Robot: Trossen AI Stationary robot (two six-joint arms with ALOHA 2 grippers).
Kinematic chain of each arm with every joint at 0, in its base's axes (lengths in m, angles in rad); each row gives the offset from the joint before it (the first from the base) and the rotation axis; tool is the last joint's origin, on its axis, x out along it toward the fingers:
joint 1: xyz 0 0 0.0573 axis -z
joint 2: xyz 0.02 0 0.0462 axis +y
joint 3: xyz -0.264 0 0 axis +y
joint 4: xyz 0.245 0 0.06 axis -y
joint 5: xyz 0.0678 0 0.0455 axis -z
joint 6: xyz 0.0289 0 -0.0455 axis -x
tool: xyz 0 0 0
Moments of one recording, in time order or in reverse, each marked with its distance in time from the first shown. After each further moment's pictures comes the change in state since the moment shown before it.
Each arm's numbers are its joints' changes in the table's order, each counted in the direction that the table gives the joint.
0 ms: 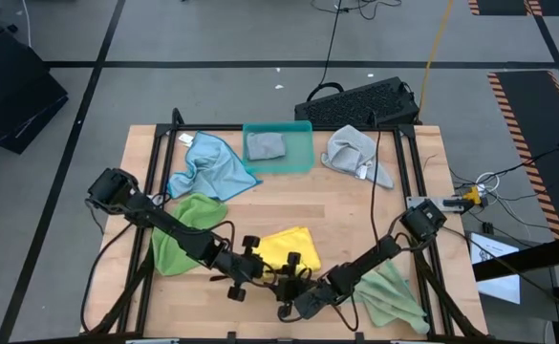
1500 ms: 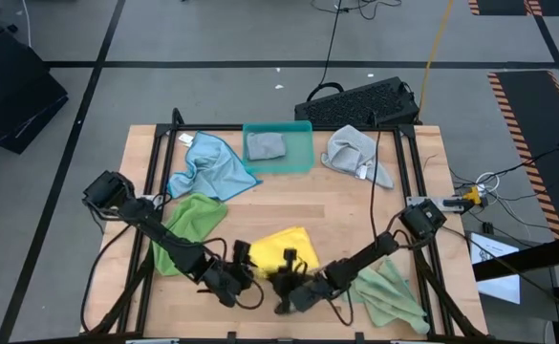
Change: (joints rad) left arm 0.131 -0.003 0.001 -0.116 -0.247 -0.045; right arm 0.012 -0.002 0.001 -0.030 -0.101 0.008
